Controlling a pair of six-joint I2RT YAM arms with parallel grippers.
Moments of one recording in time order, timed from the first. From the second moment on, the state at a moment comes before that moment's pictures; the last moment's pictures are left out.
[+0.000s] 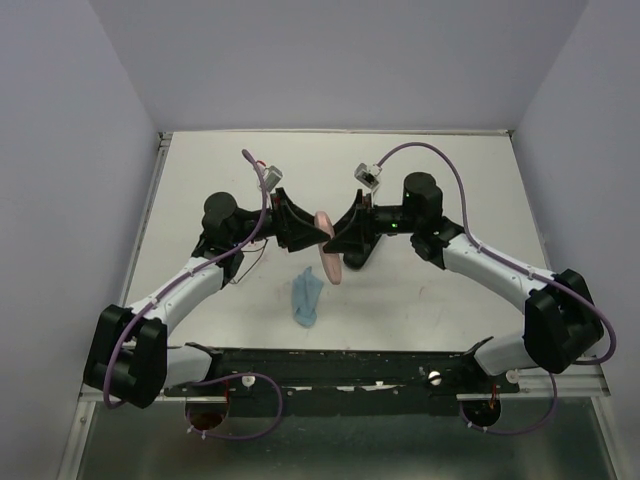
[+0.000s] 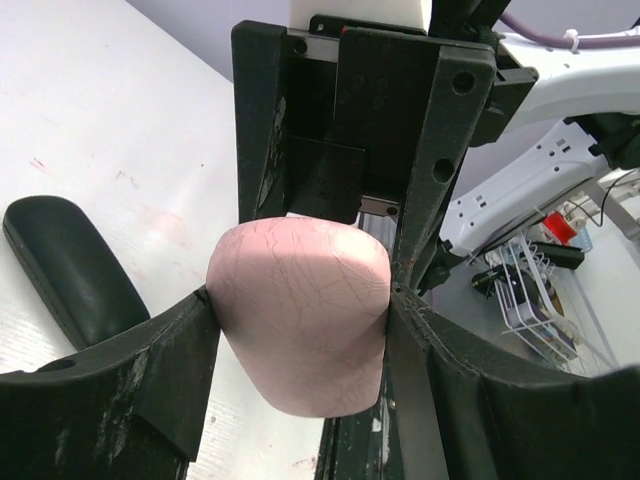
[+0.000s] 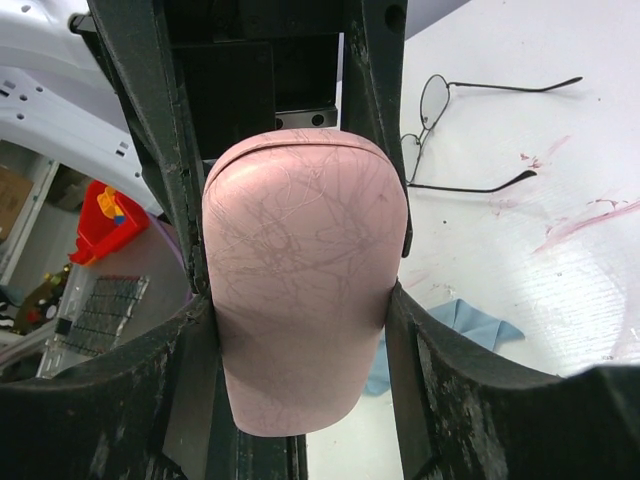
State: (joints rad) left arm -0.35 1.25 0.68 0.69 1.00 -0.74; right arm 0.58 1.43 0.93 0.34 -0.96 0.41
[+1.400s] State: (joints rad) left arm -0.29 1.18 0.78 0.00 0.66 -0.40; right arm 0.54 1.40 0.91 0.40 -0.94 0.58
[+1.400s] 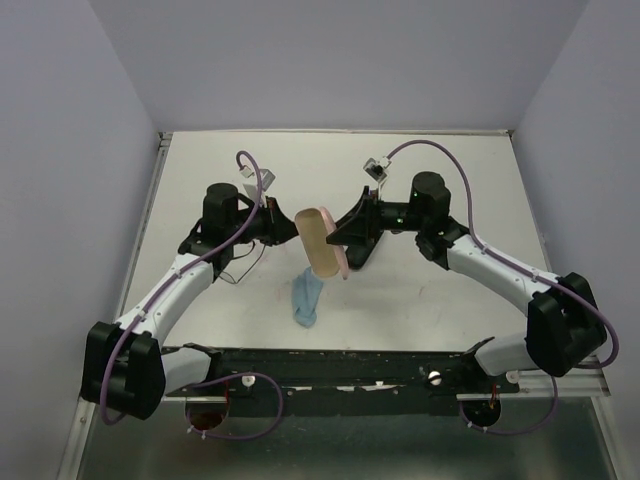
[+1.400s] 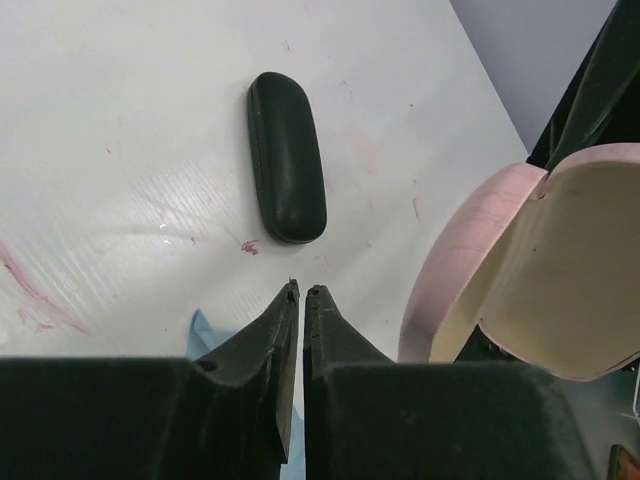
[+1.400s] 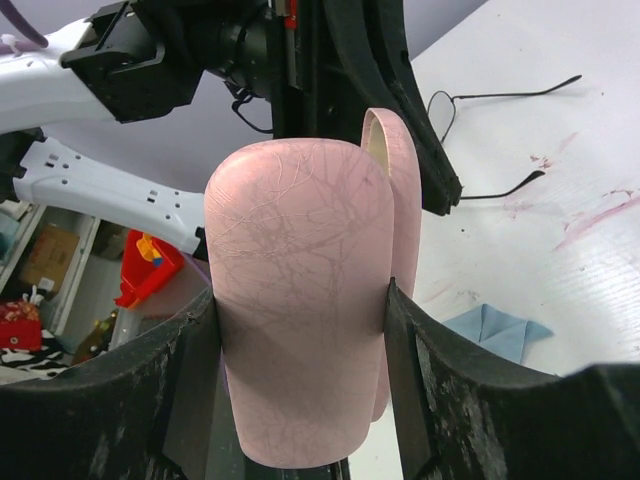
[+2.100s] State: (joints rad) left arm -0.28 0.99 0.76 -0.14 0.33 -0.49; right arm 0.45 1.58 0.94 0.44 -0.84 0.82
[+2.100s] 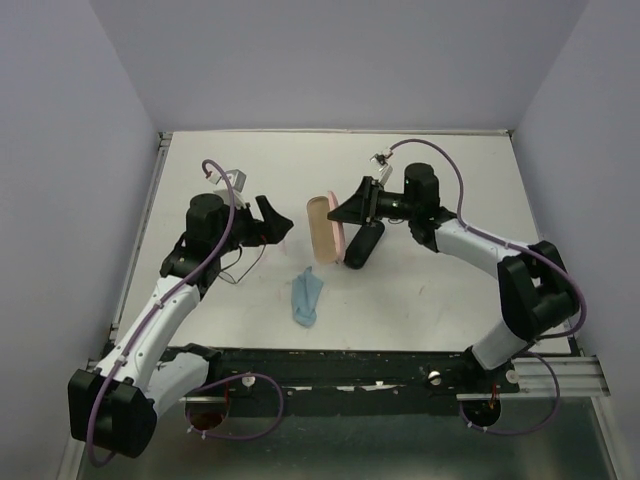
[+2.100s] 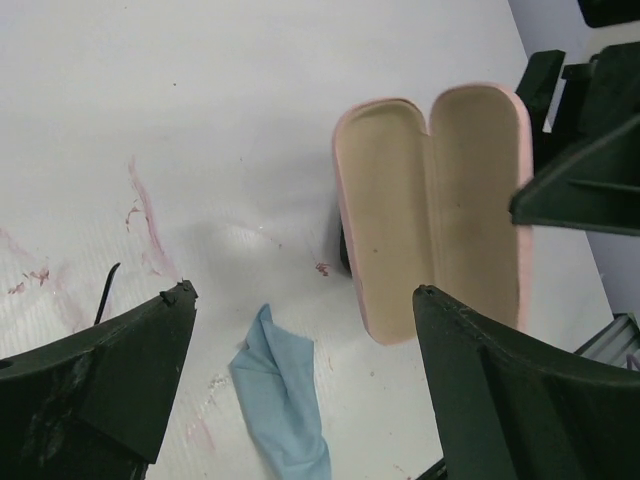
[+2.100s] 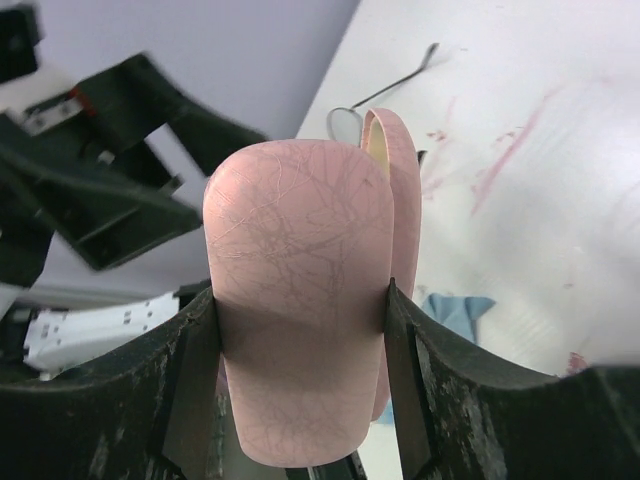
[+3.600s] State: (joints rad) left arm -0.28 1.03 0.71 -0.24 0.14 -0.58; right arm 0.38 2.15 1.71 -0.40 -0.38 0.46
